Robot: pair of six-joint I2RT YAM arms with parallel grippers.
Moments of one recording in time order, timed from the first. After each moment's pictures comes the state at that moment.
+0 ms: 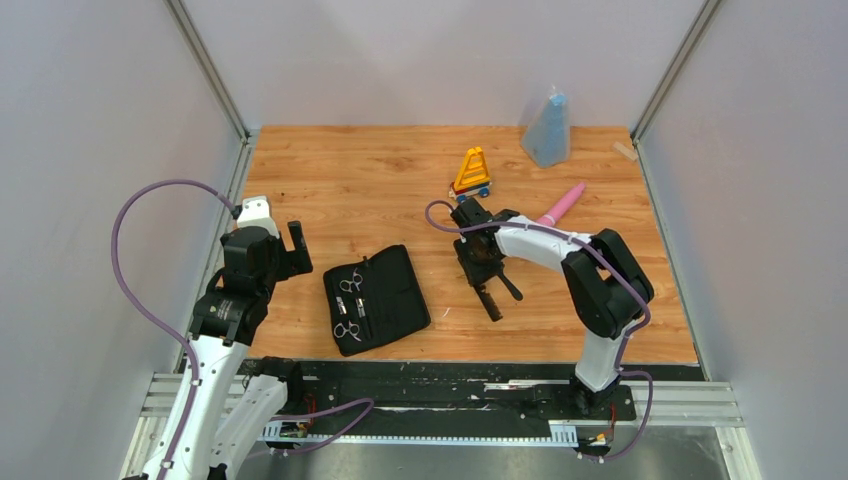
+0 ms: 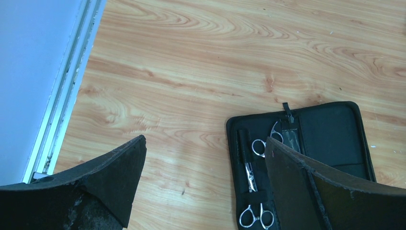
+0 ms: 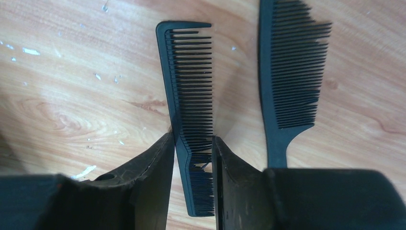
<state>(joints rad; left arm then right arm) -0.17 0.65 0.83 -0.71 -0.30 -0.23 0.64 1.83 1.18 -0.63 0.05 0.26</state>
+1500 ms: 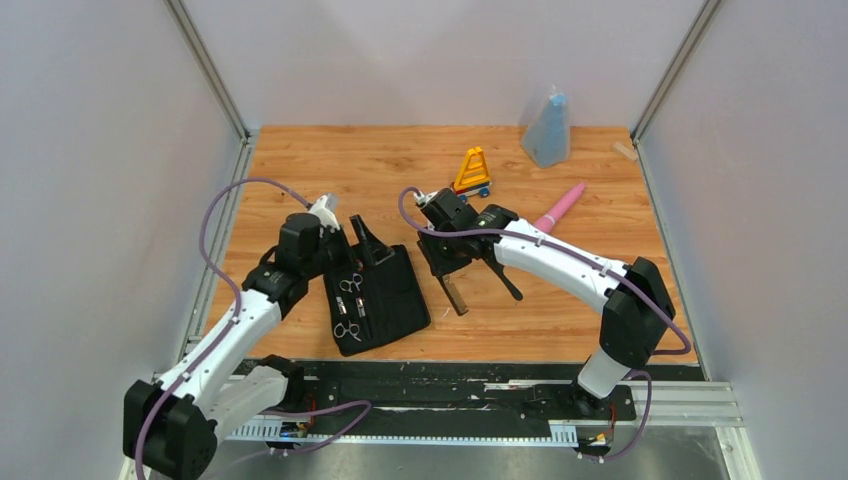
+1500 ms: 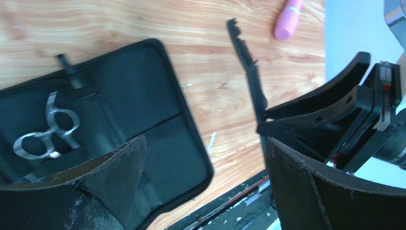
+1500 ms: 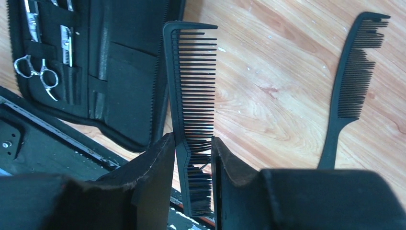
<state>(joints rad) -0.34 0.92 0.67 -0.31 0.29 -0.69 0.86 1.66 1.38 -0.77 0.05 0.34</state>
